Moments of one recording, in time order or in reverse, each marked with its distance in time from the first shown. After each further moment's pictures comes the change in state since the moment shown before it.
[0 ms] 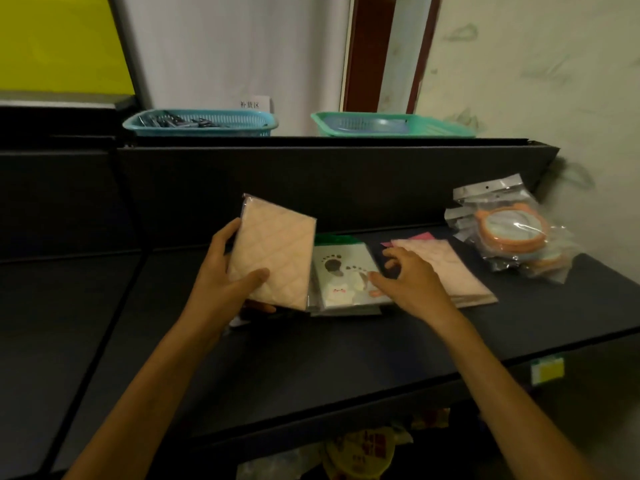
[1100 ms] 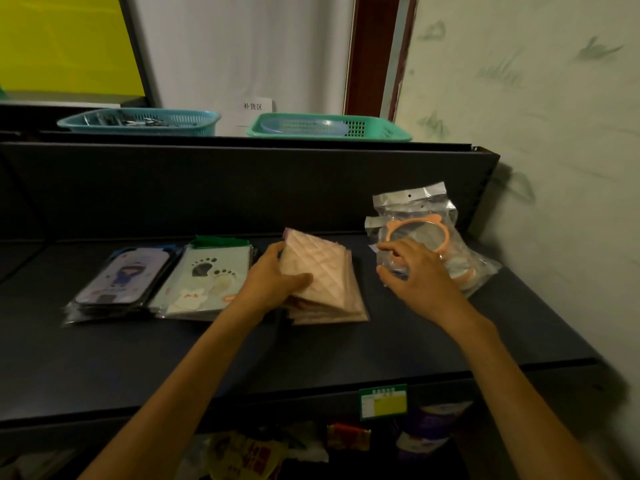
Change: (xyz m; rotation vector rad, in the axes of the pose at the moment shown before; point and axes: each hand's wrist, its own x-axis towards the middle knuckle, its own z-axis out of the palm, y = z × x) left_hand 0.037 0.005 0.282 0.382 0.038 -0.243; right_hand 0.048 0.176 -0.158 -0.109 0.017 -0.392
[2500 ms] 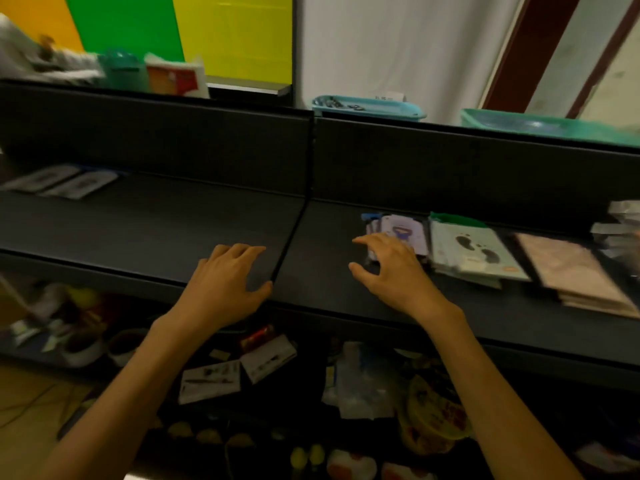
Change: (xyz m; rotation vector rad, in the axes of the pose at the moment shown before) left_hand -0.184 -0.197 -0.410 0.896 0.205 0.085; right_hand -0.022 -0.389 0.218 0.007 -0.239 -0.281
